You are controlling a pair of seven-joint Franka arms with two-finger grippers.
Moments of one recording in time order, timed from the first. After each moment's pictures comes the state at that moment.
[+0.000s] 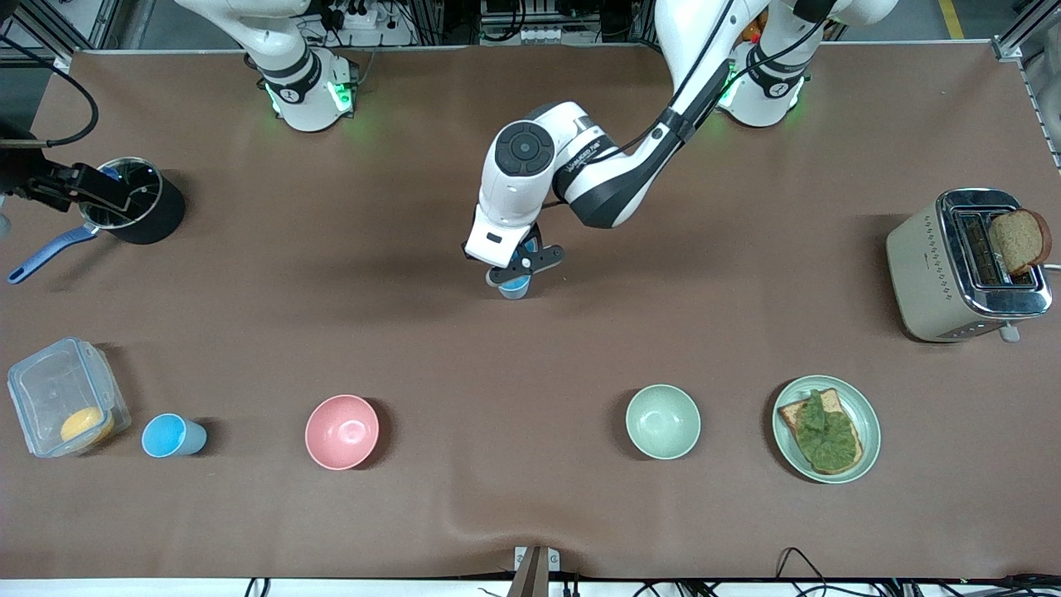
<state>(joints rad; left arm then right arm) -0.69 0.67 -0.24 -1.40 -0.03 2.17 -1.28 -0.09 0.00 0.07 -1.54 0.03 1.47 0.14</state>
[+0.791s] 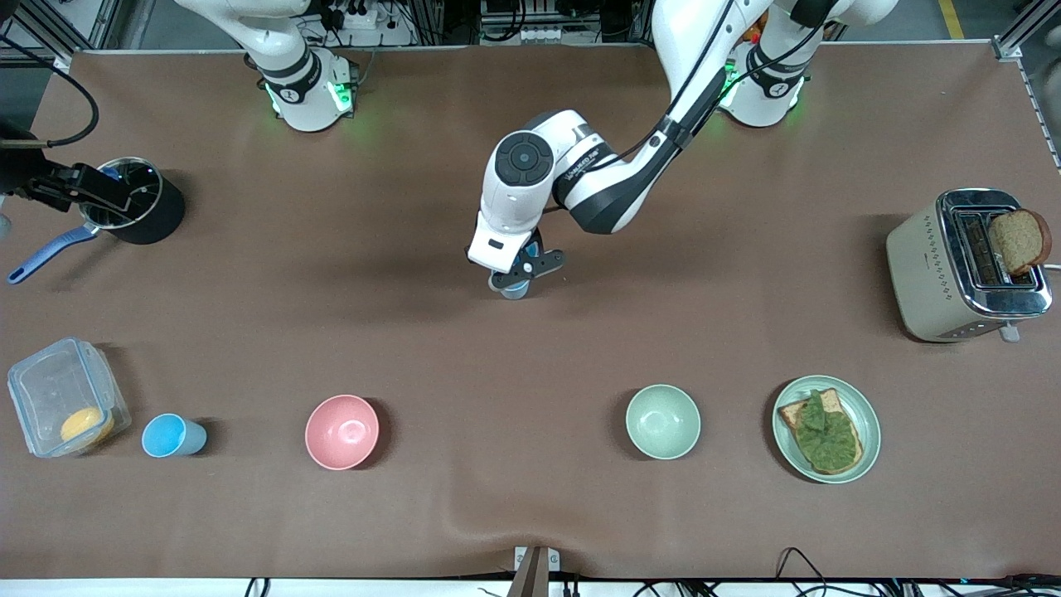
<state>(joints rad) -0.69 0.69 -0.23 -1.40 -0.03 2.17 -1.28 -0.09 0.00 0.07 -1.54 0.03 1.47 0.14</state>
